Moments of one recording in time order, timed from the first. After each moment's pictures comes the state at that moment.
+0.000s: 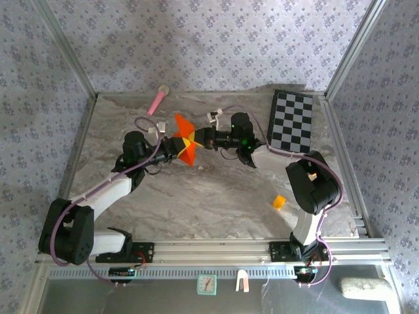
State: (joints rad) left arm -0.34 1.28 0.63 0.46 0.74 -1.14; right arm 0.57 1.79 1.08 0.60 -0.85 1.10
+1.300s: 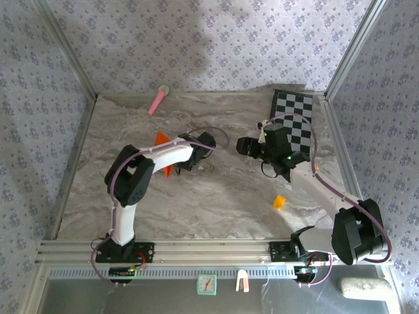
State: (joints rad) left arm -0.74 2.02 1.42 -0.95 -0.74 -0.41; right arm 0.40 1.27 0.85 -0.21 -0.12 0.51
